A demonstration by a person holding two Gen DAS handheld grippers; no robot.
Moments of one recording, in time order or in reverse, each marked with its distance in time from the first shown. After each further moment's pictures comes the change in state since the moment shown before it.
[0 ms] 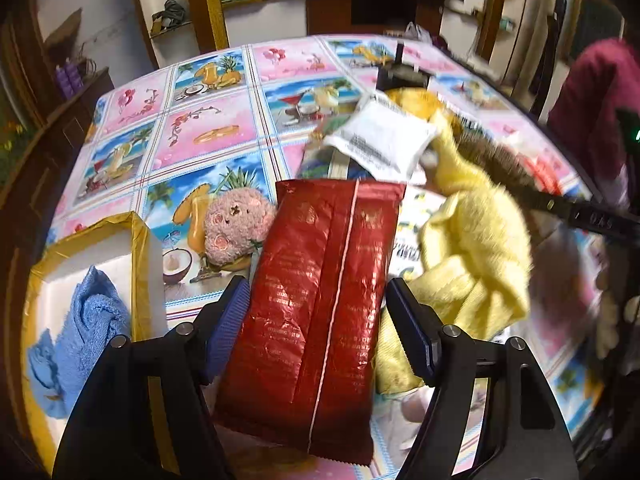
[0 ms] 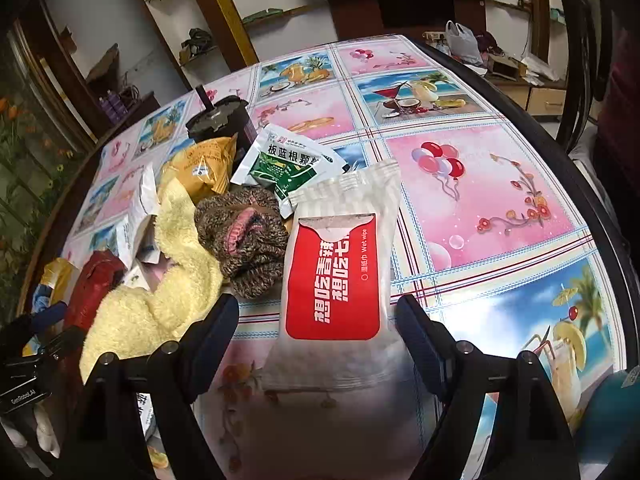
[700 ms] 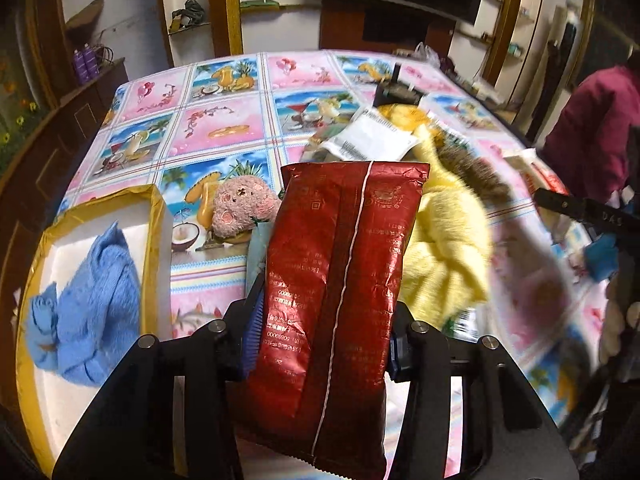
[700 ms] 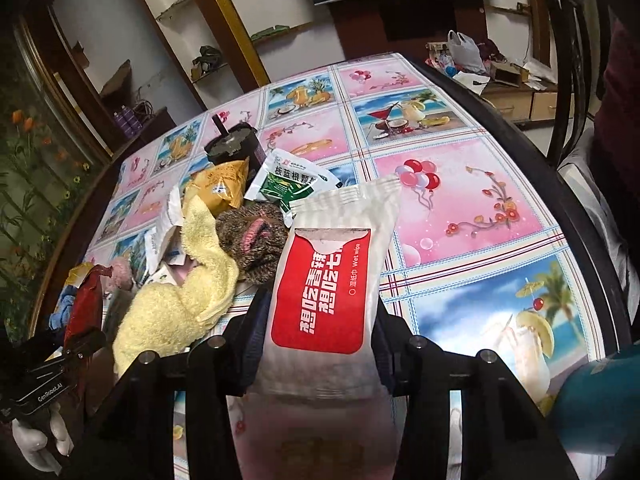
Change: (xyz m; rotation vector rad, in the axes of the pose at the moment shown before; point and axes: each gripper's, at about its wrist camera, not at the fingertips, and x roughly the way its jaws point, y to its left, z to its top) left arm -0.047 0.003 -0.025 -0.132 -0.075 -0.070; right arm -0.049 -0.014 -0.007 0.029 -0.059 0.083
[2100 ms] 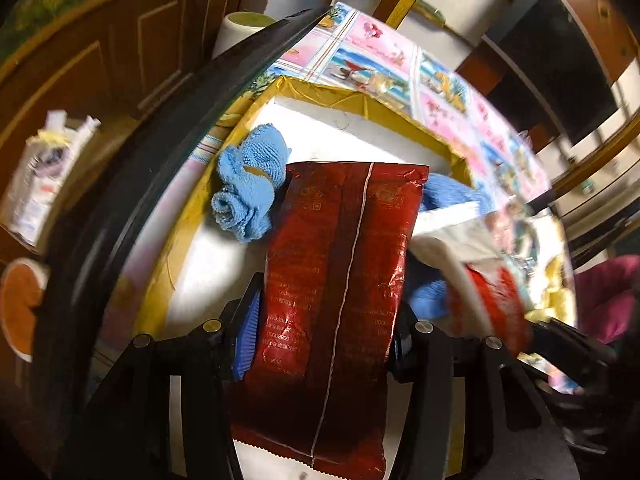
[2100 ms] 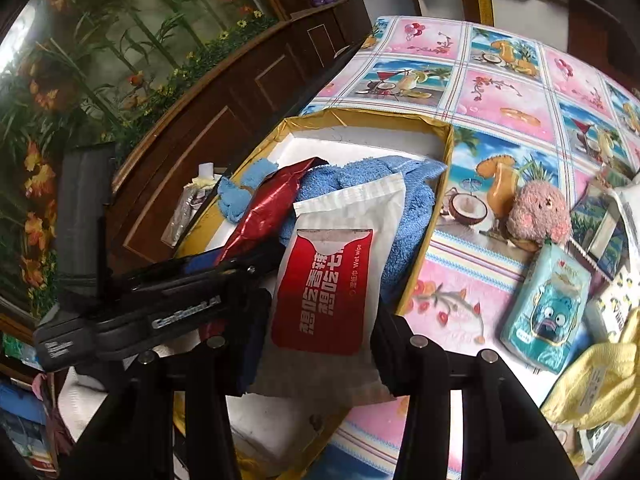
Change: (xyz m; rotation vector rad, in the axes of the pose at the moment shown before) left arm -0.027 0.241 -0.070 -0.581 0.069 -0.003; right arm 0.083 0.365 -0.072 -0.471 0.340 0.344
